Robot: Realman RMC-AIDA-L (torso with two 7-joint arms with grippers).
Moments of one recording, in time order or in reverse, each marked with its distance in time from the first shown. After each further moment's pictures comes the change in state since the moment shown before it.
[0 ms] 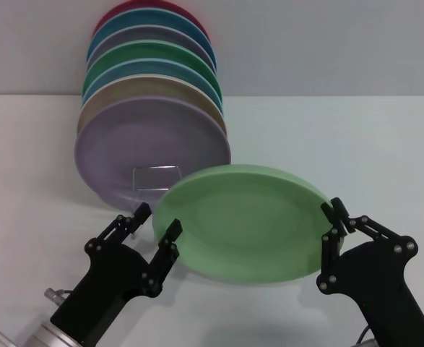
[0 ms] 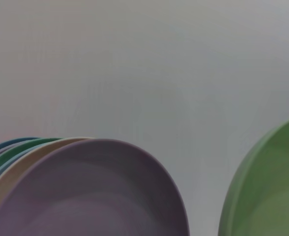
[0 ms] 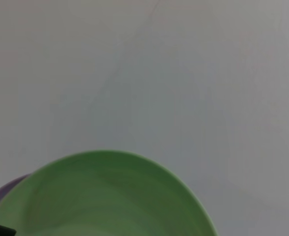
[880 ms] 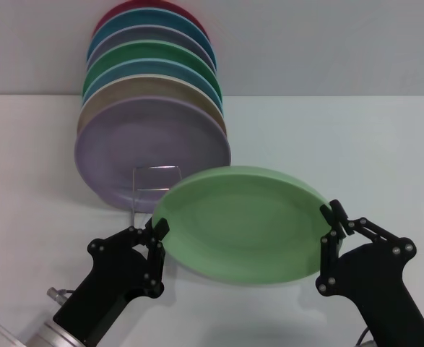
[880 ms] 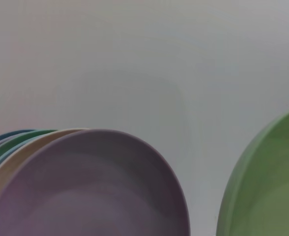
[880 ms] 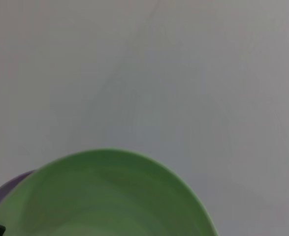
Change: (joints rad) left arm -0.006 0.000 -0.002 0.006 0.001 -0.026 0.004; right arm -0.003 0.000 -0.001 0.000 0.000 0.007 -0.003
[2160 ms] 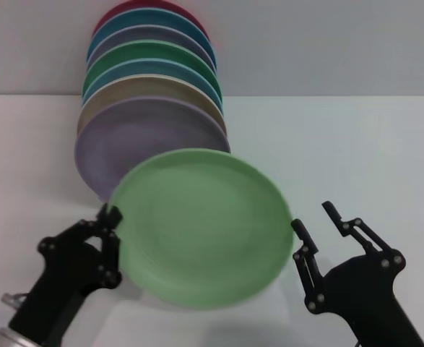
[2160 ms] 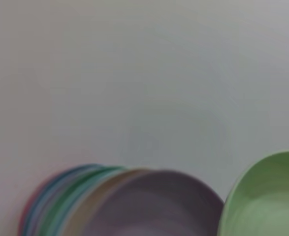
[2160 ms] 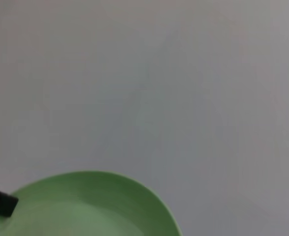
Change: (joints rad) left arm 0.074 0.008 -0.079 0.009 -0.002 0.110 -0.005; right arm 0.019 -0.005 -0.071 -0.020 -0.010 -0.041 0.001
